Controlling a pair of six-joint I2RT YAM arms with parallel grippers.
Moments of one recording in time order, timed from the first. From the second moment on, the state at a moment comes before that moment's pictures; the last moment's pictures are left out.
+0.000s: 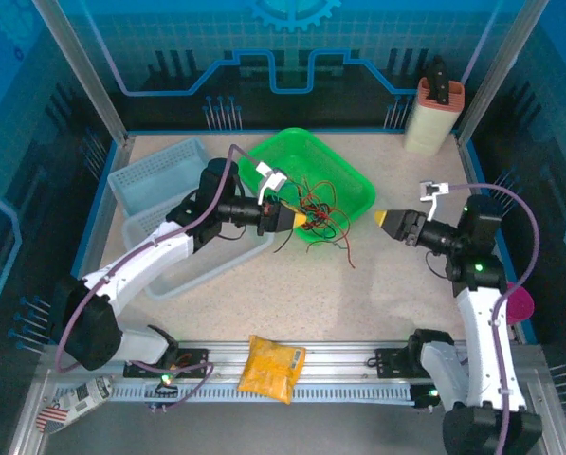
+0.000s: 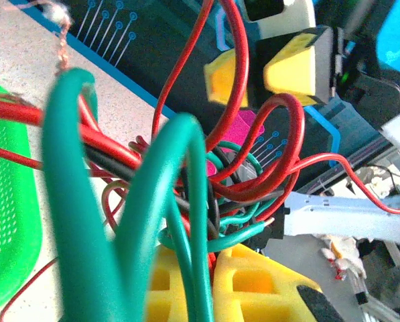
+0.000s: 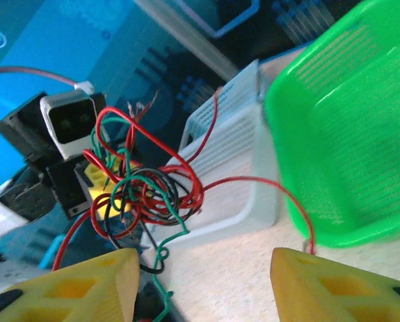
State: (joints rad) left arm -0.51 1.37 1.07 -0.05 0.96 -0.34; right arm -0.13 0.82 0.80 -0.40 -1.10 0.51
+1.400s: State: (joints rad) left arm -0.55 1.39 1.06 -0.06 1.03 -0.24; right arm 0.18 0.91 0.78 -0.38 -1.04 0.58
